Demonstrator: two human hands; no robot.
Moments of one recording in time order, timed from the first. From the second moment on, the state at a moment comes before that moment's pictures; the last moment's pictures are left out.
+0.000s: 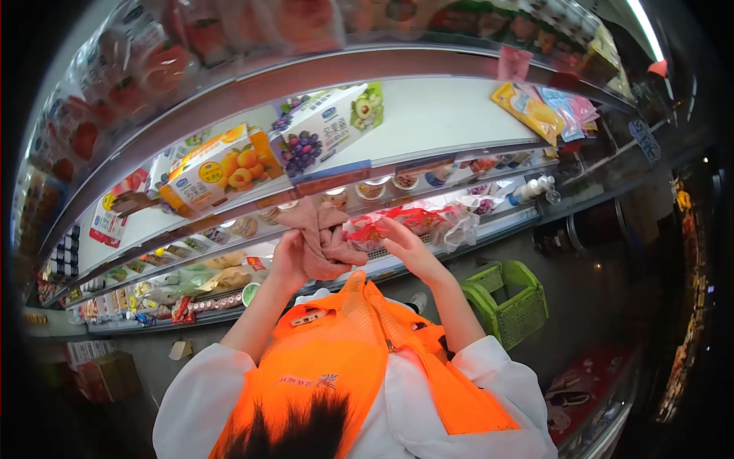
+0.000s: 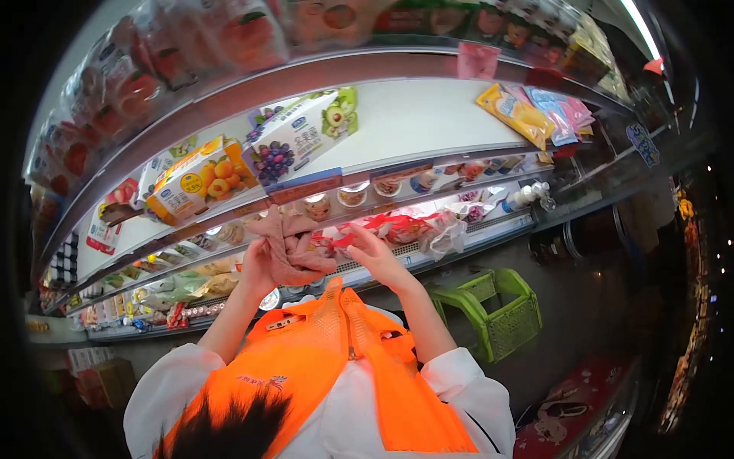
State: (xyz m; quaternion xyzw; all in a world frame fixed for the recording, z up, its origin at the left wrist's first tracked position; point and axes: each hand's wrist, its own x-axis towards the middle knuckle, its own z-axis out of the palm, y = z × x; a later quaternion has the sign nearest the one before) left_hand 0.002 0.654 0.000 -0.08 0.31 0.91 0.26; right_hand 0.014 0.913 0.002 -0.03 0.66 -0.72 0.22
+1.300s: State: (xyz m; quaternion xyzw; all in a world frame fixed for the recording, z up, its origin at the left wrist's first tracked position) left_hand -0.066 1.068 0.012 0.11 0.40 0.76 0.50; right_hand 0.061 1.240 0.056 -0.03 0.74 -0.60 -0.31
